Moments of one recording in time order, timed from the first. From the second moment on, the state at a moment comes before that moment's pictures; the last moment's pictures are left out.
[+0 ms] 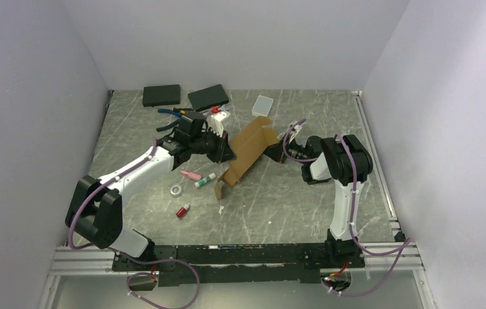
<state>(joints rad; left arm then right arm) -0.53 1.48 1.05 -0.16 0.57 -0.14 0.17 2.13 0.71 1.35 -0.92 0.41</state>
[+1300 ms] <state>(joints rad) -0.50 0.81 0.86 -0.25 0.26 -0.31 0.18 1.61 1.15 -0.50 -0.79 -0.44</state>
